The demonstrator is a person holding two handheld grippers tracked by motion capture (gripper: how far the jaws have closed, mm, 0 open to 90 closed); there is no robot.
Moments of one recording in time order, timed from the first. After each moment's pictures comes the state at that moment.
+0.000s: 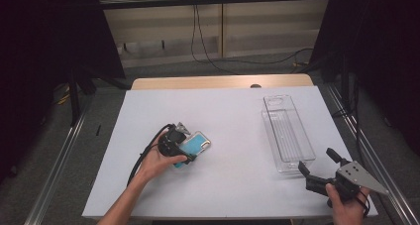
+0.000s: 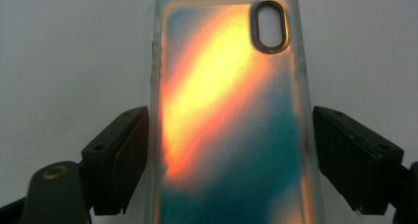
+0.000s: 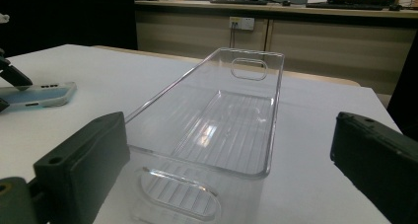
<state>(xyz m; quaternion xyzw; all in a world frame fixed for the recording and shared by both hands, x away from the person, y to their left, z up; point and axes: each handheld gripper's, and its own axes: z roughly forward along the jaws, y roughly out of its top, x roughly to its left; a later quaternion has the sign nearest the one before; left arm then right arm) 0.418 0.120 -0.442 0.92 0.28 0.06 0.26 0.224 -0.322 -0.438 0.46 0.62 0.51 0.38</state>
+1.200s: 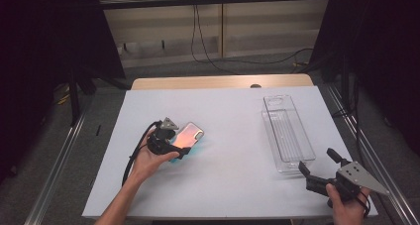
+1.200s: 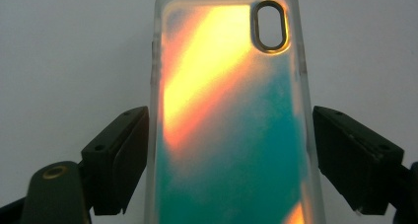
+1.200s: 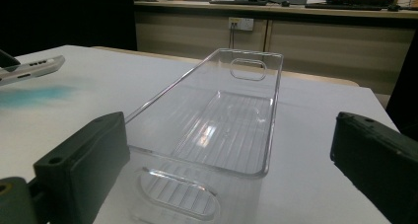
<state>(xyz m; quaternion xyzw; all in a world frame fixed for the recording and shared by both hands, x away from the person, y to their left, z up) 0.411 0.146 -0.422 0.88 0.31 0.10 0.33 0.223 -0.322 -0.438 0.46 0.62 0.51 0.38</state>
